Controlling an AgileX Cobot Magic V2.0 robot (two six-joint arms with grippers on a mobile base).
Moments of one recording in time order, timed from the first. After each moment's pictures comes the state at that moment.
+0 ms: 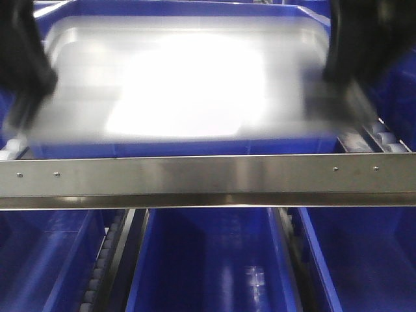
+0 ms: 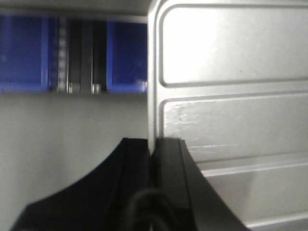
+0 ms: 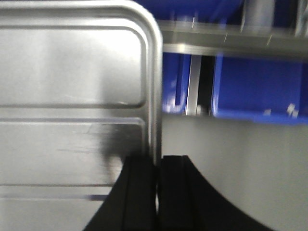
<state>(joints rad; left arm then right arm) -0.95 1.20 -1.03 0.41 0.91 -1.01 0.83 1.28 -1.10 -0.47 0.98 0.99</state>
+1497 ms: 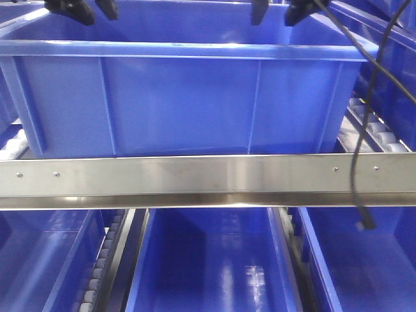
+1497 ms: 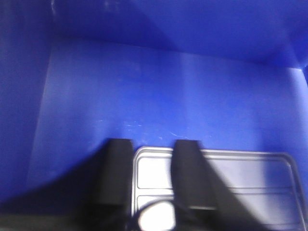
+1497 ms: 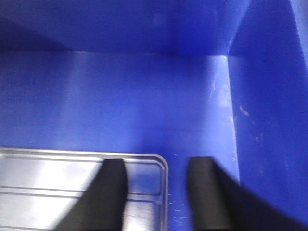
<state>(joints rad) -0.42 1.72 -1.45 0.39 0.34 -0.71 0.42 1.81 -1.56 -0.57 0.43 0.83</state>
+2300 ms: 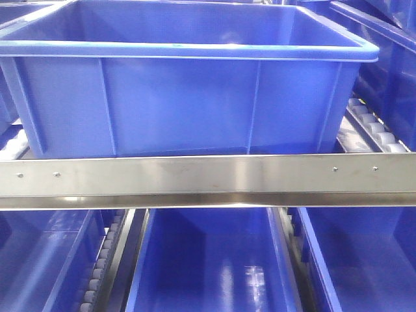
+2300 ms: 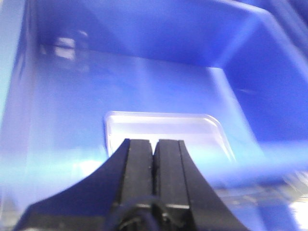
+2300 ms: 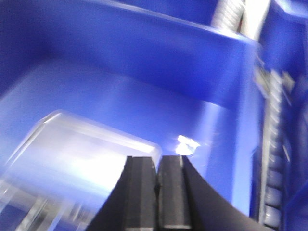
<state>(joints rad) -0.46 0.97 -0.65 0.40 -0.04 -0.70 0.44 1.08 -0.84 -0.75 0.11 0.67</state>
